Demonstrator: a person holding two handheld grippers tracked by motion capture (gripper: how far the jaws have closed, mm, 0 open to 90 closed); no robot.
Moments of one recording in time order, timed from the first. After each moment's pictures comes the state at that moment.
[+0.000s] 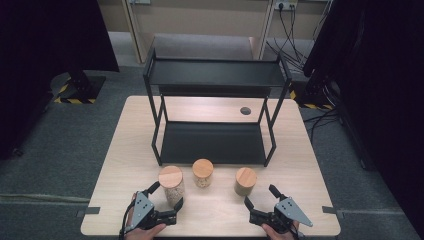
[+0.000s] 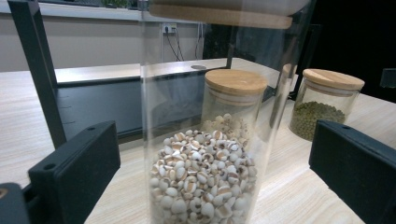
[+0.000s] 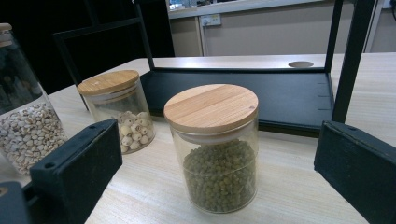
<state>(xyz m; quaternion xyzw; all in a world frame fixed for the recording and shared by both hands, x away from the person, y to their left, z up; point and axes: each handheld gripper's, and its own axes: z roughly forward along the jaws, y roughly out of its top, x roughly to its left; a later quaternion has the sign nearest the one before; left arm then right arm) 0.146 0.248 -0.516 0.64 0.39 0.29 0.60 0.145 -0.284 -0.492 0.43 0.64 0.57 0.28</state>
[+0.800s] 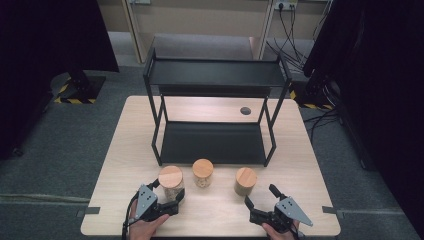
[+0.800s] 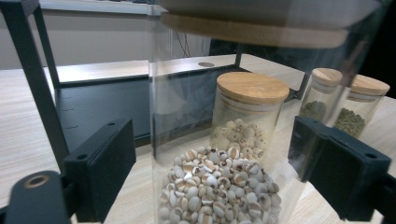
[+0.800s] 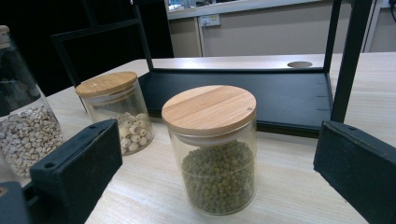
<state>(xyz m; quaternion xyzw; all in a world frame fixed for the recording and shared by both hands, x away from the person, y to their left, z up) 0.165 0.243 -0.504 0.65 0.39 0.29 0.59 0.147 -0.284 -0.492 0.43 0.64 0.57 0.28</state>
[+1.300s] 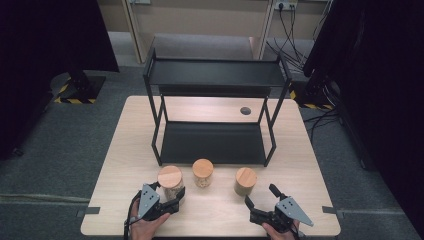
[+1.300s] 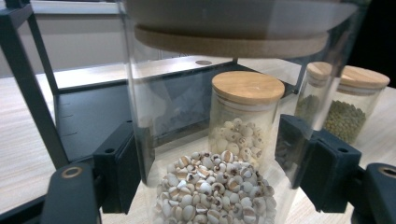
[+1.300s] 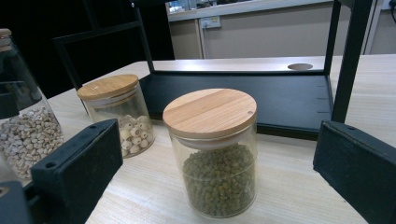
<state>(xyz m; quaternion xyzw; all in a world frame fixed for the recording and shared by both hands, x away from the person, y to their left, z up) 0.166 0.240 -0.497 0.65 0.39 0.30 0.58 0.147 -0.285 -0.491 0.43 0.64 0.58 0.28</state>
